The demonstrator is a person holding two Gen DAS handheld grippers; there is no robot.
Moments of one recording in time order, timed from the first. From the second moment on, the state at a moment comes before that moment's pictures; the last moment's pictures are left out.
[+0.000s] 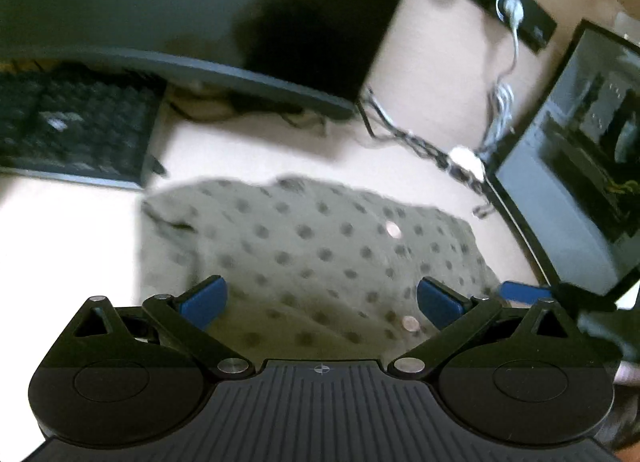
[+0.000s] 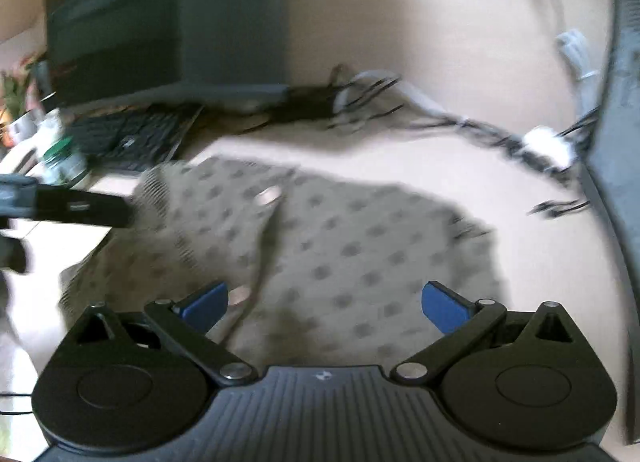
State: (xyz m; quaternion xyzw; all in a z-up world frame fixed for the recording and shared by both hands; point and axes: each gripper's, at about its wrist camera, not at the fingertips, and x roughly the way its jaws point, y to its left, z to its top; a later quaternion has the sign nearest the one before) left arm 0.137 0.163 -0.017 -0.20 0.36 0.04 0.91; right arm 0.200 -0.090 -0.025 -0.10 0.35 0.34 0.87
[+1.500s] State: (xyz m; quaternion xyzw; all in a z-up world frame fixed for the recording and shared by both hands) left arm 0.127 0.271 -0.001 -0.29 0.30 0.08 0.90; right arm 0.228 -0.083 -0.061 -0.09 0.39 0.24 0.89
